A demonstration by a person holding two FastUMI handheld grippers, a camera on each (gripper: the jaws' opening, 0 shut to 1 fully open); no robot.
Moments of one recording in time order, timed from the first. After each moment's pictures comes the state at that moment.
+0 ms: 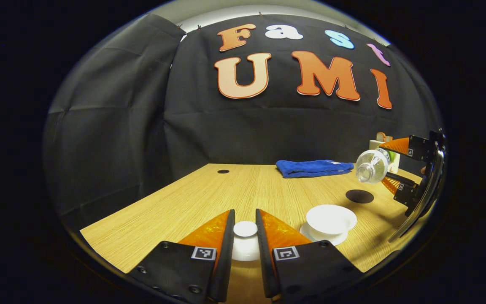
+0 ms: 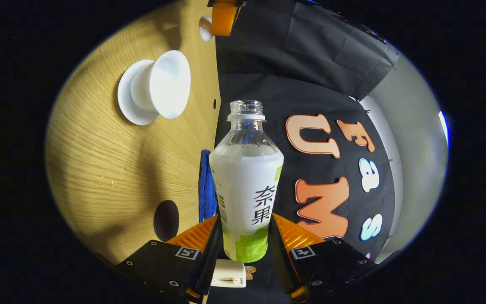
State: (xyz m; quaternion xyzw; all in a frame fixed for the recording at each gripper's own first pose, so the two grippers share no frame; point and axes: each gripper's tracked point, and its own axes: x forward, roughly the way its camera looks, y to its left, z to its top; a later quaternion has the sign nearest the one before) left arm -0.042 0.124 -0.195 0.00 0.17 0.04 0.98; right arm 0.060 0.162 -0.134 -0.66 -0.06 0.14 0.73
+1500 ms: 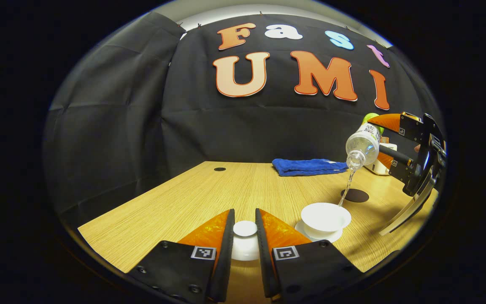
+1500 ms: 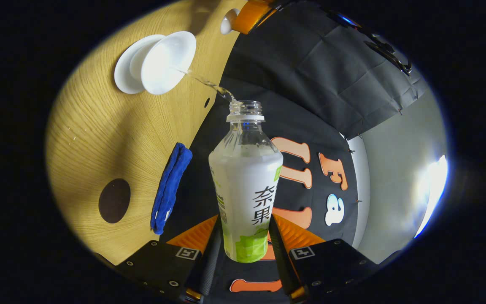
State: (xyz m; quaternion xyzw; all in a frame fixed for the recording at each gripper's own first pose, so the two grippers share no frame) left arm -0.048 0.120 -0.197 0.00 0.18 0.03 0.98; right arm 0.052 0.173 -0.120 -0.75 -0.17 0.10 0.63
